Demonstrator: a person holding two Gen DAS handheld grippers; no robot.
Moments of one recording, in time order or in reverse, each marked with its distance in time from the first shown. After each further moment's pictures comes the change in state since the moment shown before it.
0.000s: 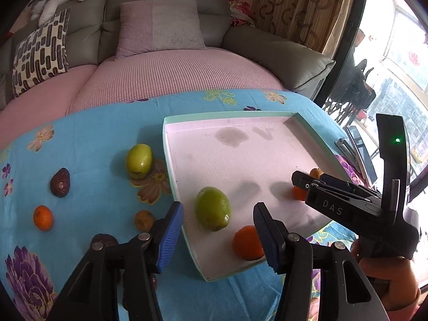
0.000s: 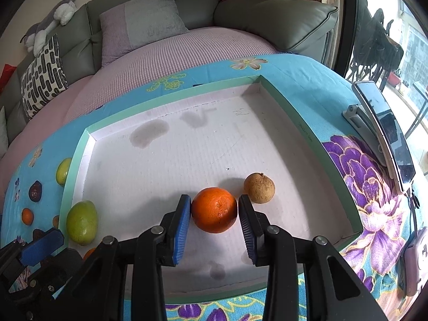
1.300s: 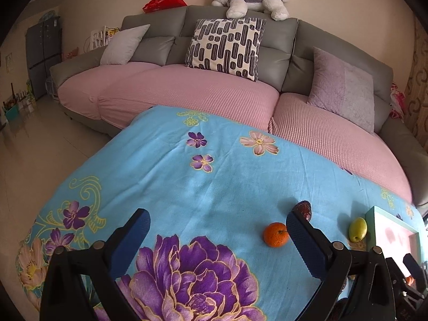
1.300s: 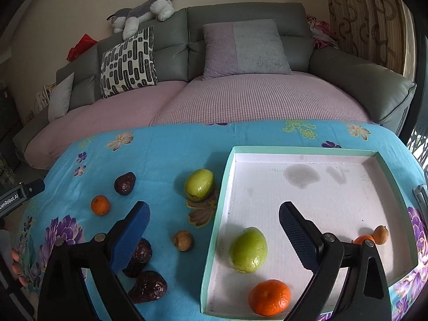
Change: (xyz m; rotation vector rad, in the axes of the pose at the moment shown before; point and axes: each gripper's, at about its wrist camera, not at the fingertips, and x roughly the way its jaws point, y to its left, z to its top) left arm -0.100 0.227 -0.052 -0.555 -0.217 0.541; right arm -0.037 0.172 -0.020 -0.338 -0.167 0.274
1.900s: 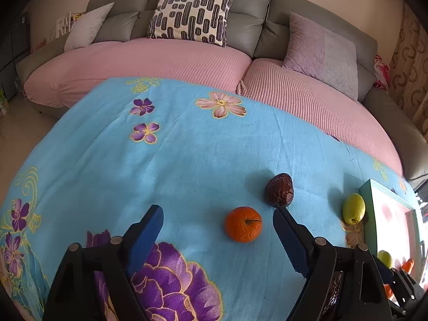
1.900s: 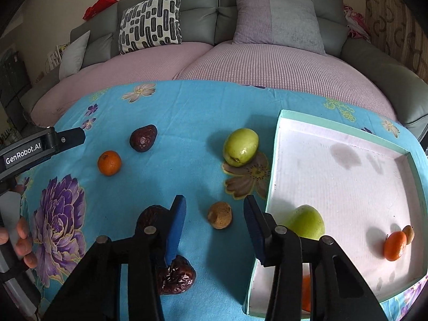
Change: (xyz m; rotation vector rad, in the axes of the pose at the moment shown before) left arm 0.068 -0.045 -0.017 0.084 0.159 -0.114; right arm 0.048 0.029 -0.022 -0.083 0.198 0.032
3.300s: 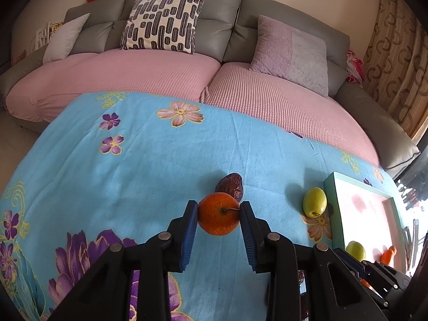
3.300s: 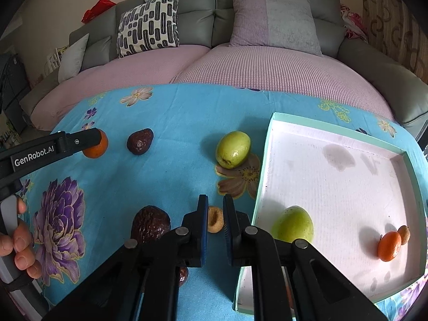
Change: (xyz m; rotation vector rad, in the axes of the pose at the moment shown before) left arm -0.029 -0.035 0.001 0.062 -0.023 -0.107; right arm -0.013 -0.008 0.003 0.004 -0.018 0.008
